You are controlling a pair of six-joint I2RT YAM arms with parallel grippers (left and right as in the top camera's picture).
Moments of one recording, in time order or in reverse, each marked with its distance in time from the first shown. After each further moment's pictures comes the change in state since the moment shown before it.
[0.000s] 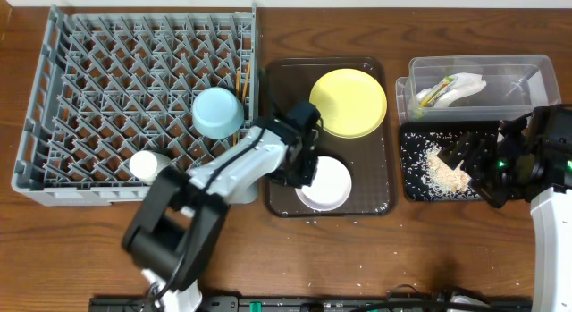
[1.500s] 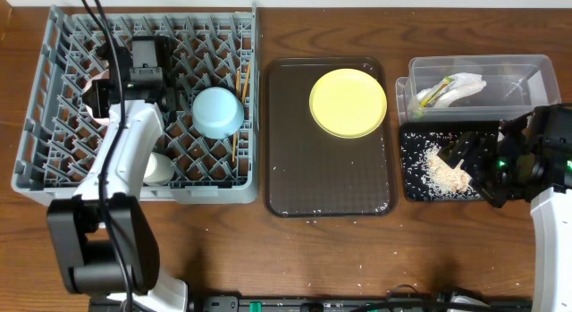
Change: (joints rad) left arm 0.620 -0.099 0.068 0.288 -1.323 0.372; right arm 0.000 0.000 0.000 0.008 0.000 0.000
